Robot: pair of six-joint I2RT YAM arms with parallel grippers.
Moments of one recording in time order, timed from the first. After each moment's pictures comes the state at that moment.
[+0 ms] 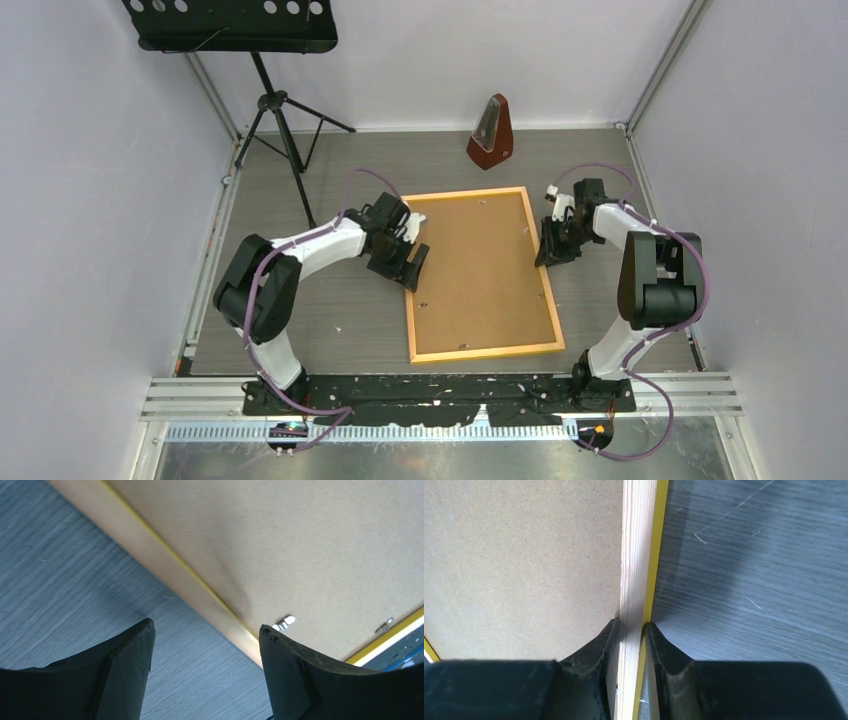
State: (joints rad) left arm -0.58 1.75 1.11 -0.57 0.26 -0.10; right arm -0.05 1.71 1.01 -0.61 -0.38 -0.11
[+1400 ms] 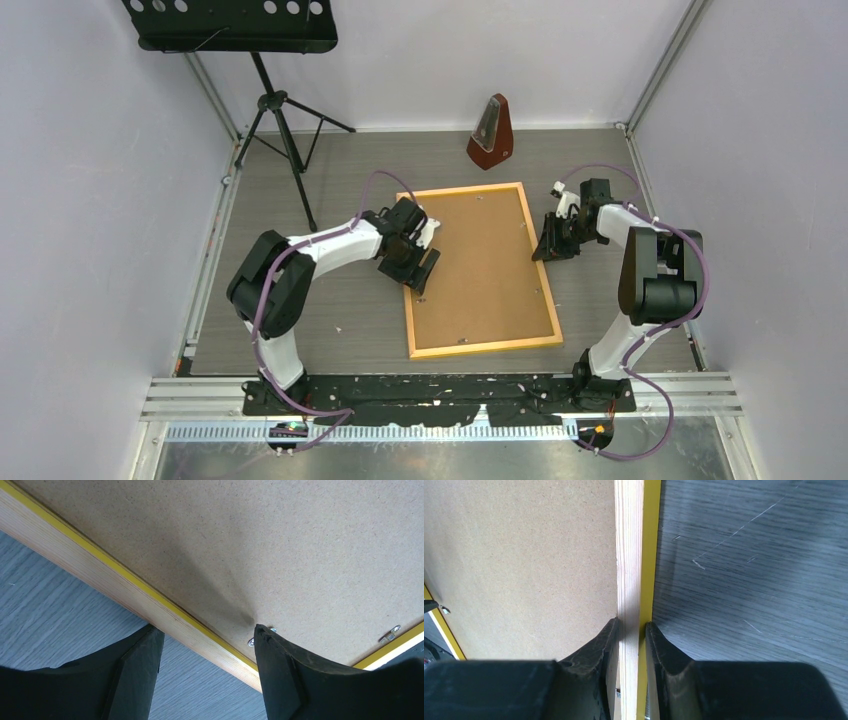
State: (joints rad) left arm -0.67 1.81 1.17 -0.59 0.19 -0.11; right arm -0.09 1.74 1.00 -0.52 -0.49 -0.06
